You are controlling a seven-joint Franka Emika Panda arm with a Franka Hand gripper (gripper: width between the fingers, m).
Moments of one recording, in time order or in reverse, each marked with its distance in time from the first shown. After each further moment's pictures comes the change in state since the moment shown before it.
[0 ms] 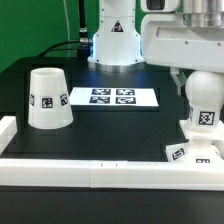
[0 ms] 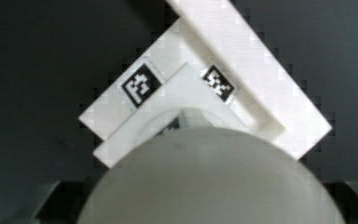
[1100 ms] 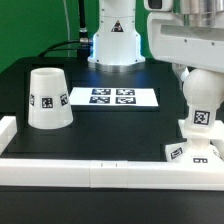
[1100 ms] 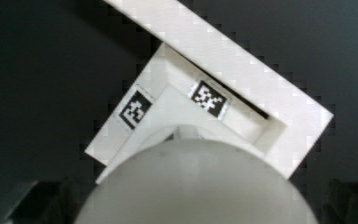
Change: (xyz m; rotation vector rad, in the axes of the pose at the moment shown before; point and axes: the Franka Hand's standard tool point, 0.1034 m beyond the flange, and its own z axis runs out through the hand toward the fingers) arm -0.004 0.001 -0.002 0.004 -0.064 0.118
